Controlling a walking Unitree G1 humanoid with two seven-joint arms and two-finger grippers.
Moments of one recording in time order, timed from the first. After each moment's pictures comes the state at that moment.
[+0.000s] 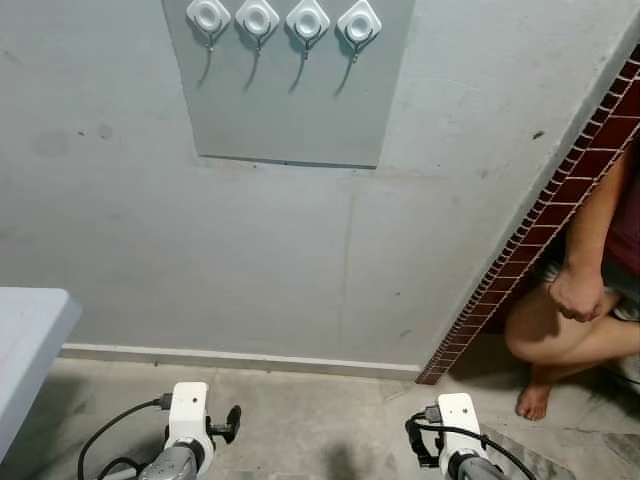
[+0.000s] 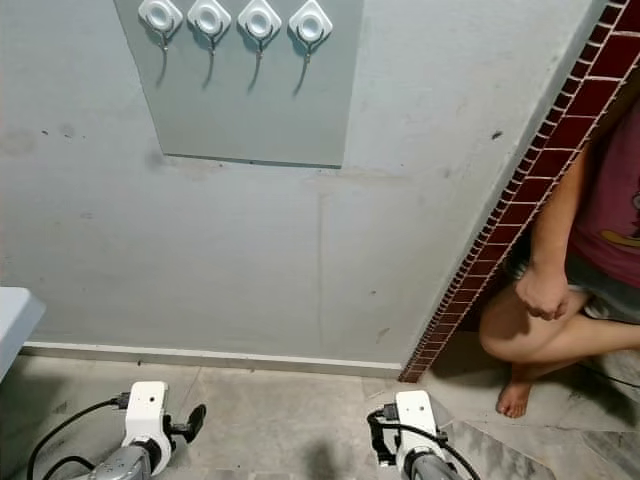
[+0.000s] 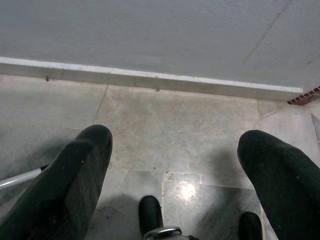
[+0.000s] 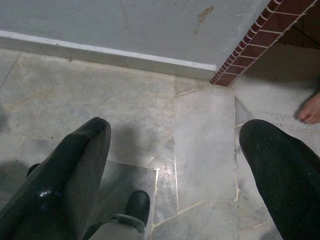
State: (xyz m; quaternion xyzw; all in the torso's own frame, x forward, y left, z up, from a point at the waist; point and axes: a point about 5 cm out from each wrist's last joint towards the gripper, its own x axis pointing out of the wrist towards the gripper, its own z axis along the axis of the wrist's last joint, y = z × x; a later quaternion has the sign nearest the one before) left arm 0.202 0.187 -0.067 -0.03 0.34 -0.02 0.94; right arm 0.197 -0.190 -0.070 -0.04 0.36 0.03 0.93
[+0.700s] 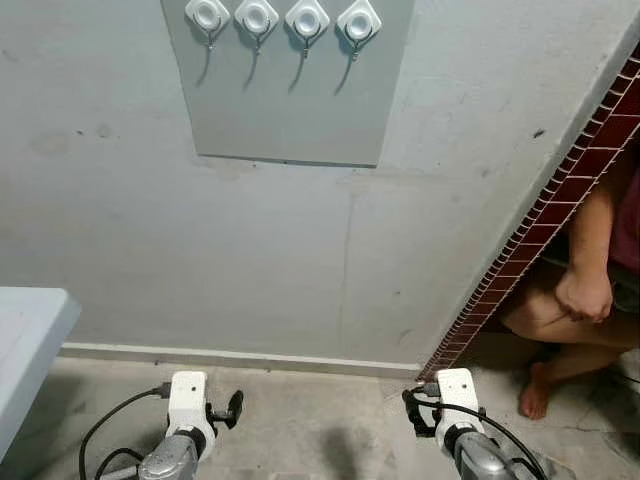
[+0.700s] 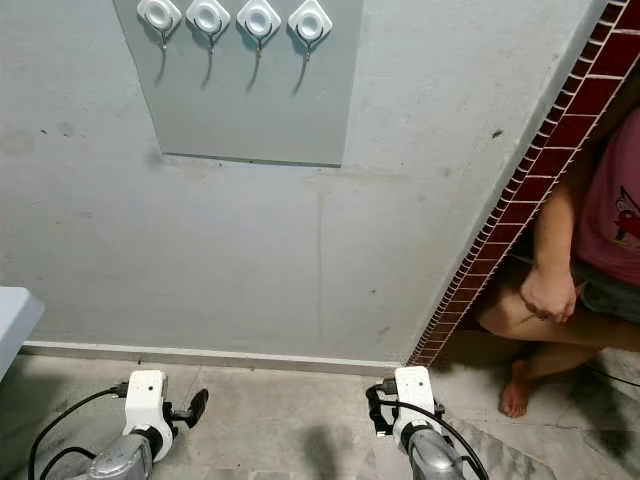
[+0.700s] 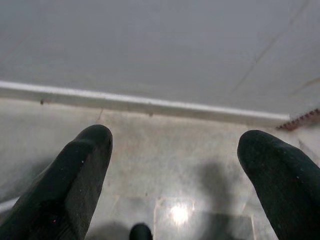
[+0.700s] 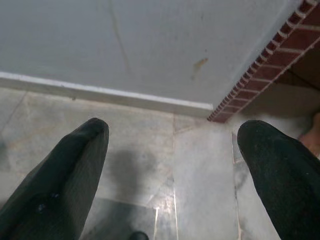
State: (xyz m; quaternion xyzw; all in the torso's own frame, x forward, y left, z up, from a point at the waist) left arm 0.224 0.189 -0.049 -0.05 0.28 -0.02 0.96; right arm 0.232 -0.185 -0.047 -0.03 0.29 0.04 0.96
